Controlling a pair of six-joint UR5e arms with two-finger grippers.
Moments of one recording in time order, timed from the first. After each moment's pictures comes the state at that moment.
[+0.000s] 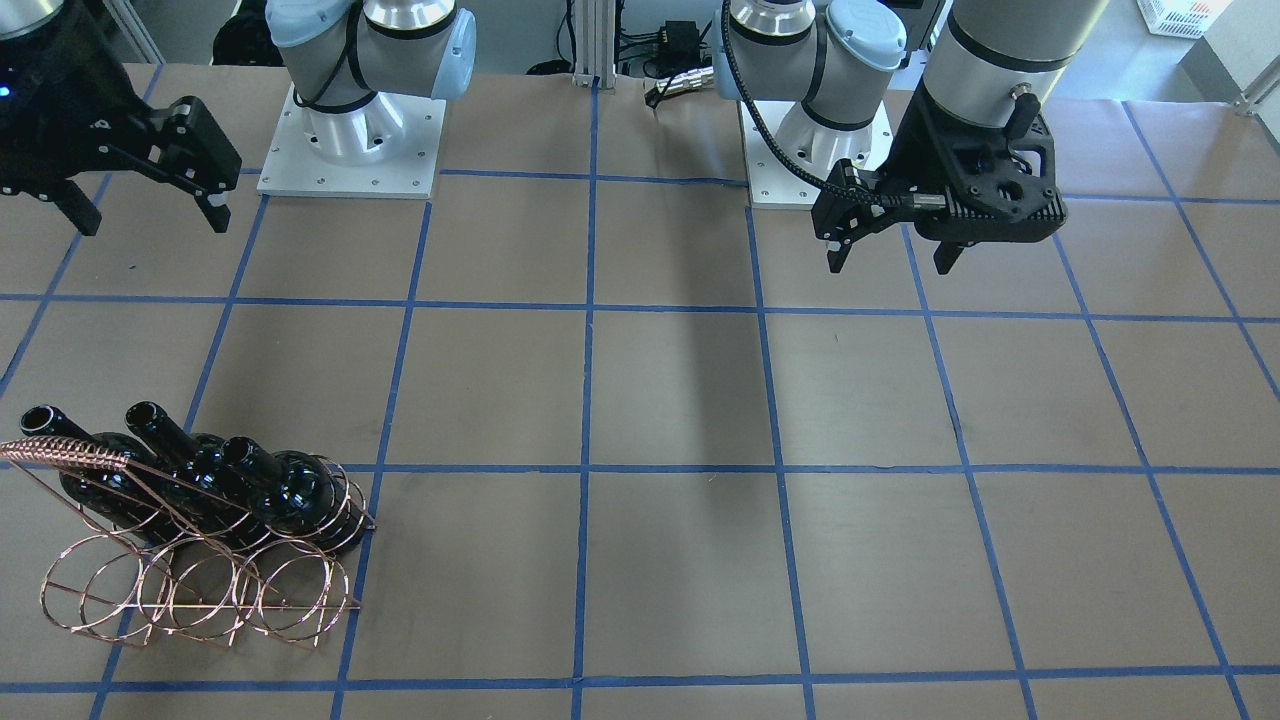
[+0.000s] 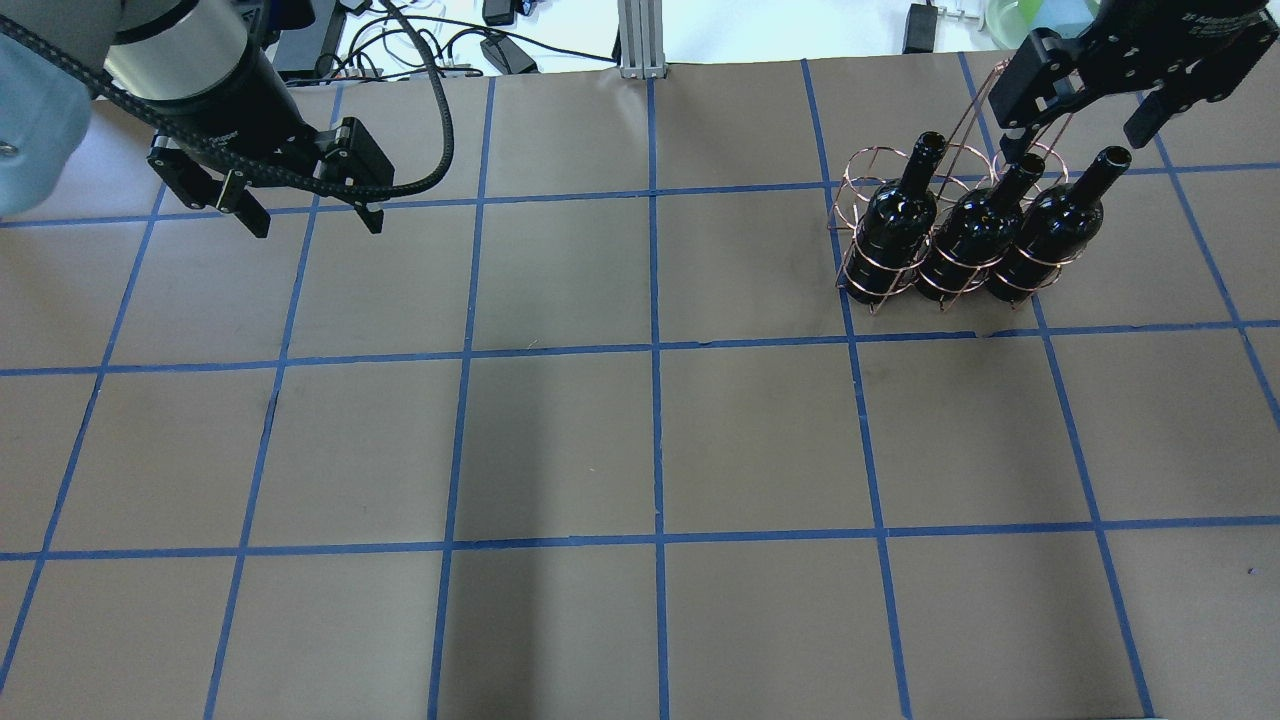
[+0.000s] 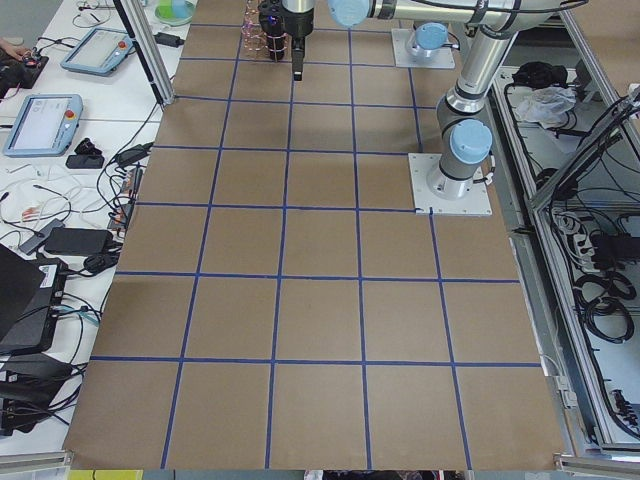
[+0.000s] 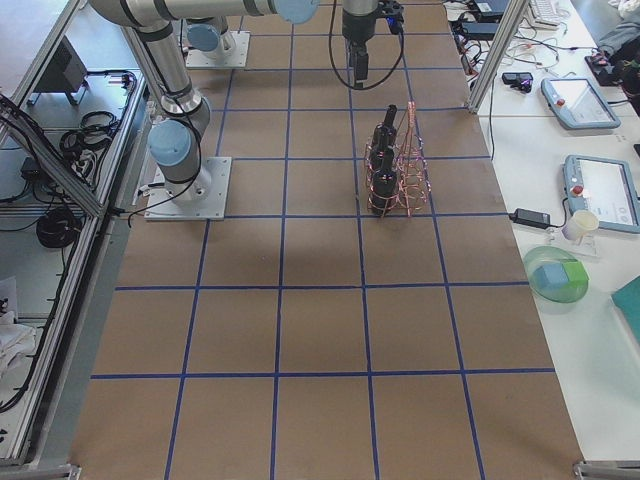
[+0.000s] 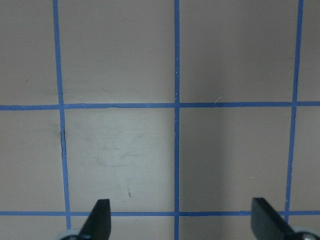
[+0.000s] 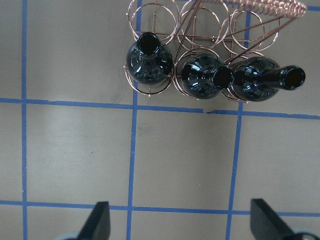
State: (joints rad) left arm -1.56 -1.58 -1.53 -1.58 1.59 0.01; right arm 1.44 -1.59 1.43 -1.46 -1.59 -0.18
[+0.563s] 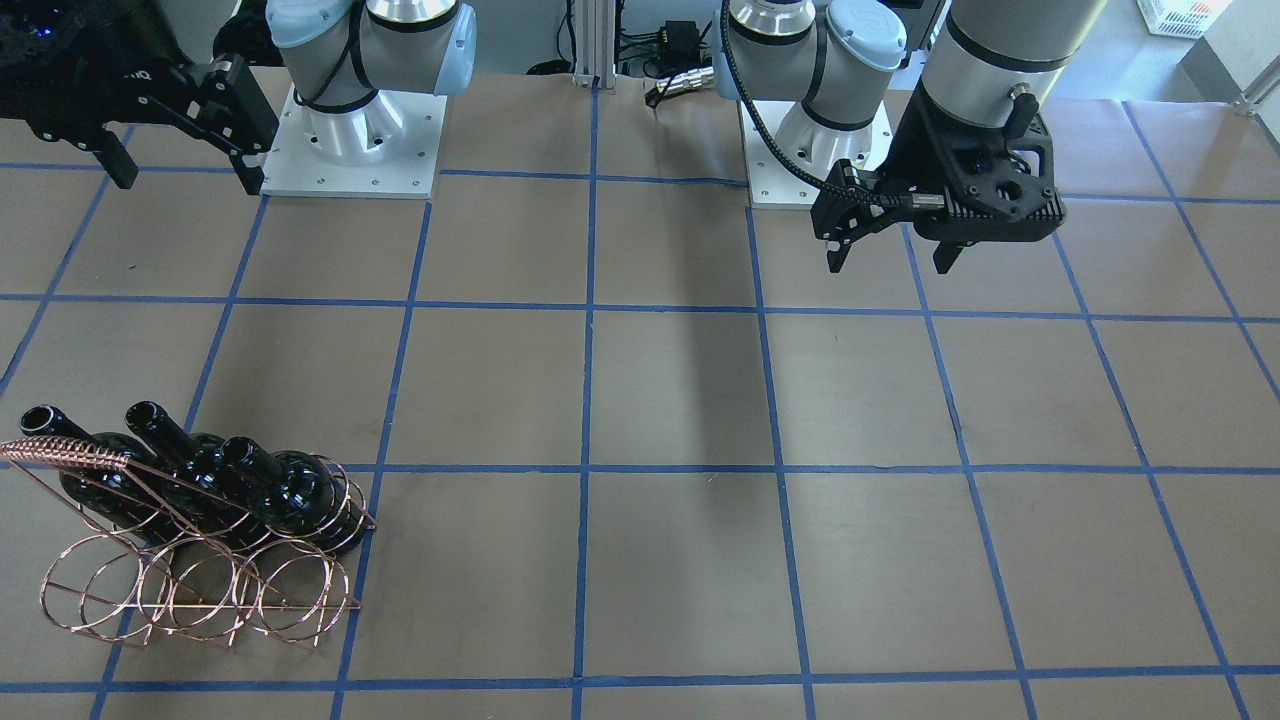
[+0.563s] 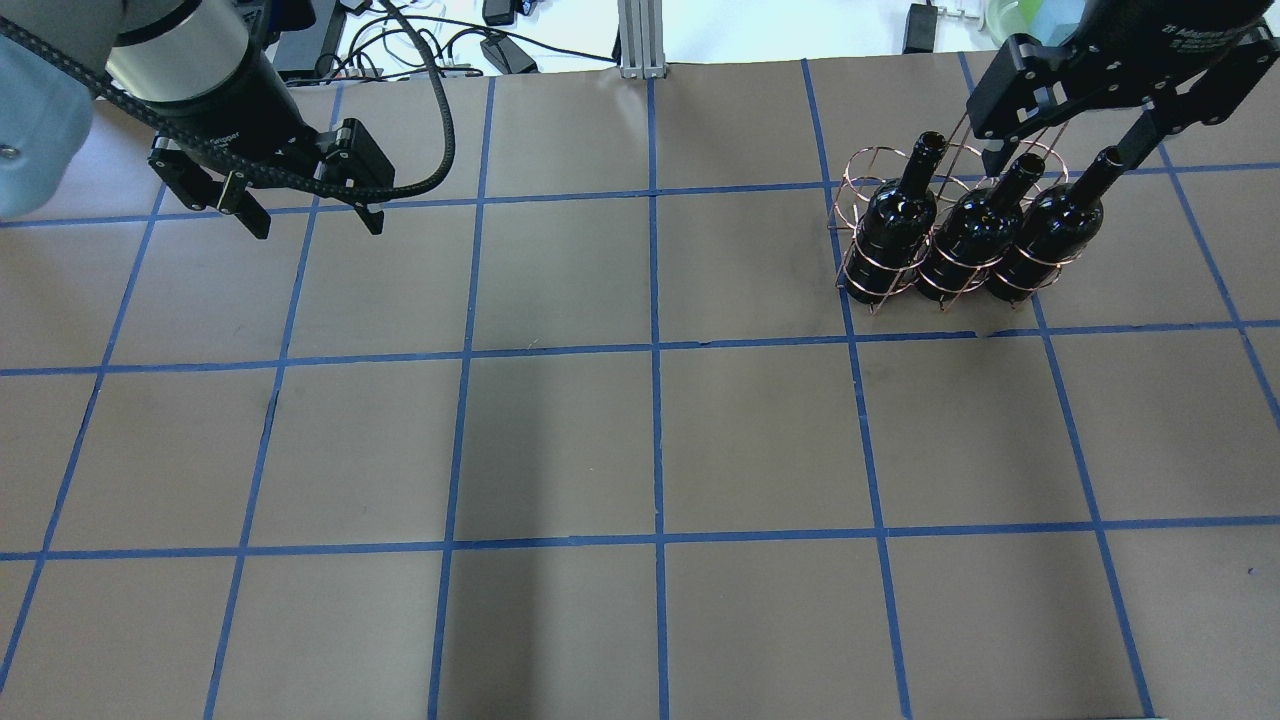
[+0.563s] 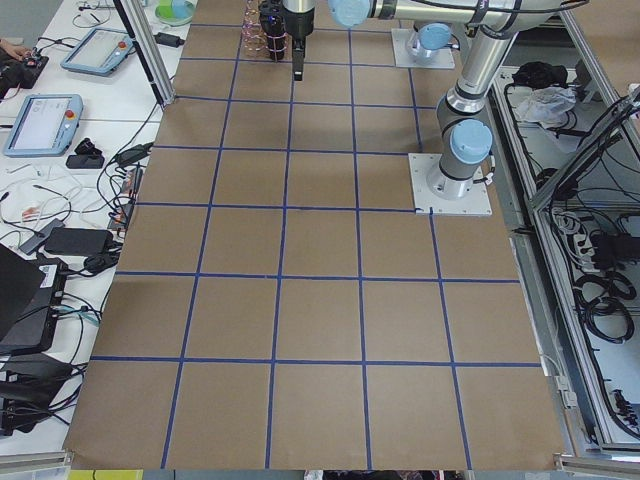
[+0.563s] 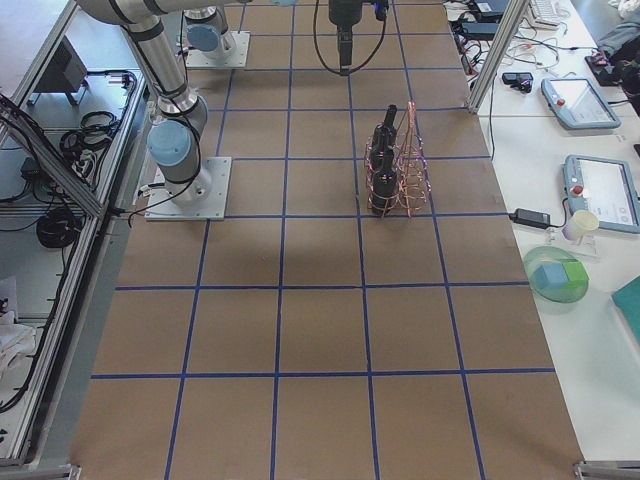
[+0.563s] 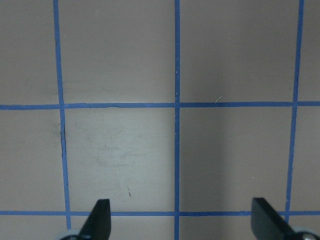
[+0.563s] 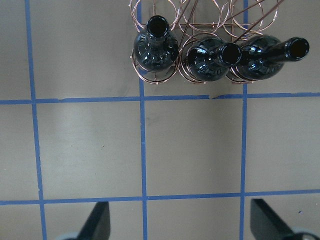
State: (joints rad) left arm -1.56 -1.57 -1.53 -1.58 1.59 0.01; right arm 1.49 -1.62 1.43 -1.43 -1.61 -0.06
